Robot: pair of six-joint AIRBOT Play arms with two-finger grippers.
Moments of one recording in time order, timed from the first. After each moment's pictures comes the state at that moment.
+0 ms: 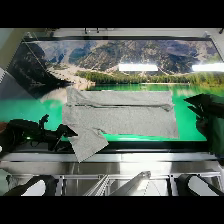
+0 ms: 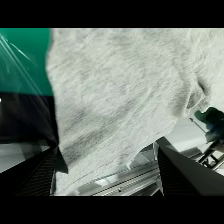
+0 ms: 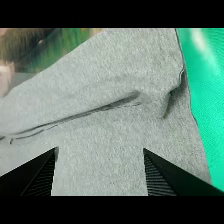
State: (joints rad) left arm 0.27 -1.19 0.44 -2.34 1.18 1.71; right arm -0.61 -1.12 0.72 -0.54 1.15 0.98
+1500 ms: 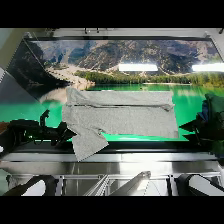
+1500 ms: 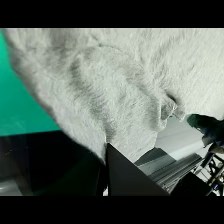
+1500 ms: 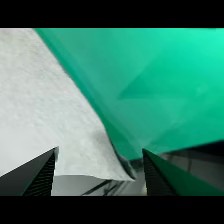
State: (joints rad) left arm 0.25 -1.19 0.43 -2.48 1.12 1.91; right arm -0.77 -1.24 0.50 -0.78 1.16 1.12
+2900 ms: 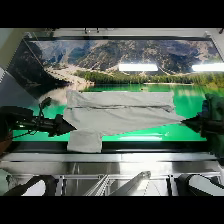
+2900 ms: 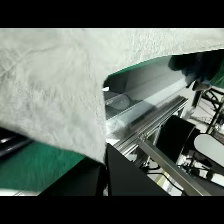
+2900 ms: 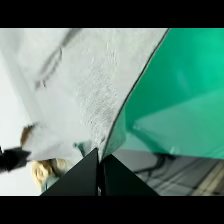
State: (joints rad) left arm 0.26 -1.18 0.63 -2.48 1.42 1.99; right arm -0.82 -1.25 0.62 -0.58 1.47 1.00
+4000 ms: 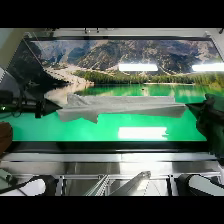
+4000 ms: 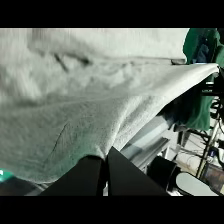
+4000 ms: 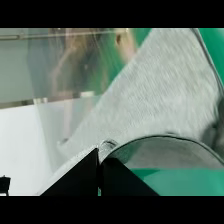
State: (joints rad) left arm 0.37 -1.42 1.02 -2.52 1.48 1.97; right arm -0.72 -1.31 0.62 -0.20 1.20 0.86
